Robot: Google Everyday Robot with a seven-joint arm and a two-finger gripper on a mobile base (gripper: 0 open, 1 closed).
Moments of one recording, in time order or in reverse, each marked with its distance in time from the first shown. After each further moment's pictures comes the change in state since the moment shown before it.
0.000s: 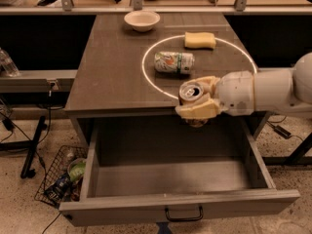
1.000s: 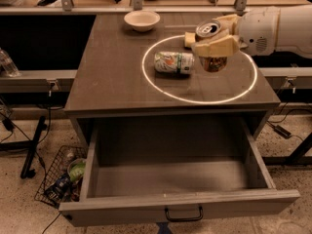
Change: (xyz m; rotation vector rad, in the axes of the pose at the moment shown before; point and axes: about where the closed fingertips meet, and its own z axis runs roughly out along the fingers) arm -0.096 -0.102 -0.052 0.141 -0.051 -0.068
